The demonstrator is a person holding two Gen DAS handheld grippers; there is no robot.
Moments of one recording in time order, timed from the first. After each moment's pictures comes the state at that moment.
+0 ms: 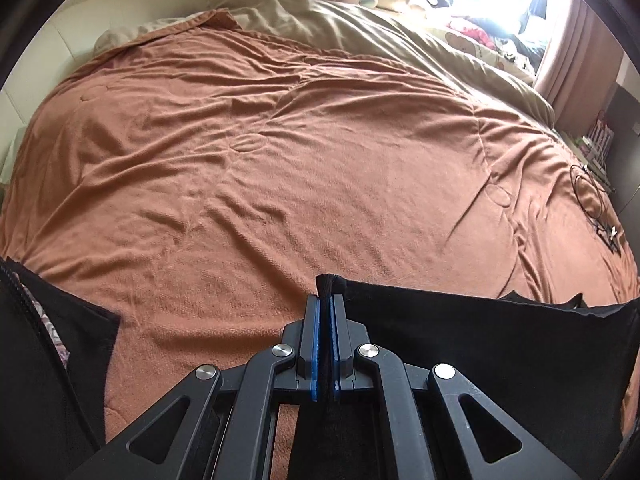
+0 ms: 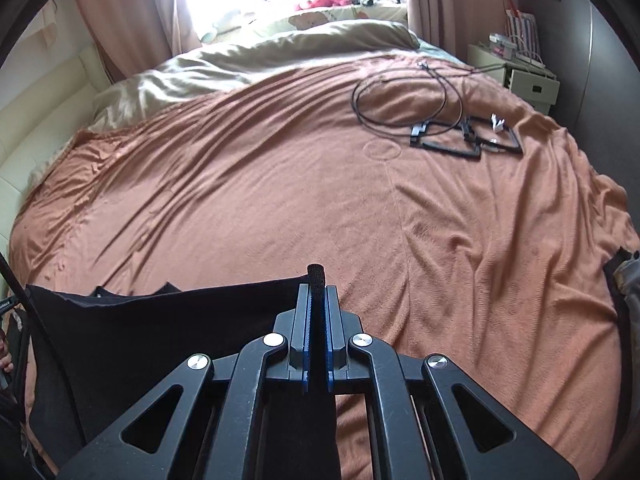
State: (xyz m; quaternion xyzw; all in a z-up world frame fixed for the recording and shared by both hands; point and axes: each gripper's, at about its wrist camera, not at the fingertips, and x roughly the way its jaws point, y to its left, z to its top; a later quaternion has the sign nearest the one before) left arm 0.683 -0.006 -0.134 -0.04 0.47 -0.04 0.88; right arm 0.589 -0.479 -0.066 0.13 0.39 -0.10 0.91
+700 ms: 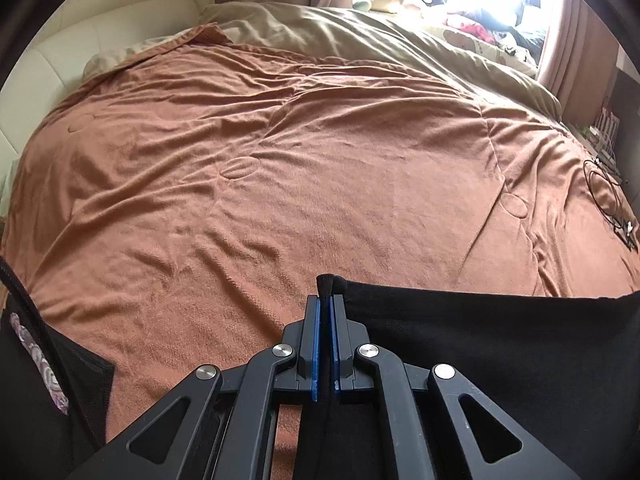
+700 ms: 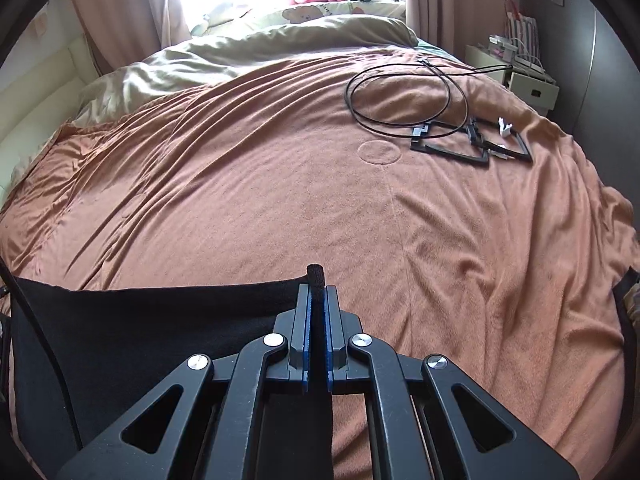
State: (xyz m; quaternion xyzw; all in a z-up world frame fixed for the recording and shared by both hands) left arm 0.721 -0.023 -0.136 -0.01 0.45 -0.03 0.89; right arm 0.638 -0.486 -0.079 0.11 0.38 -0.12 0.91
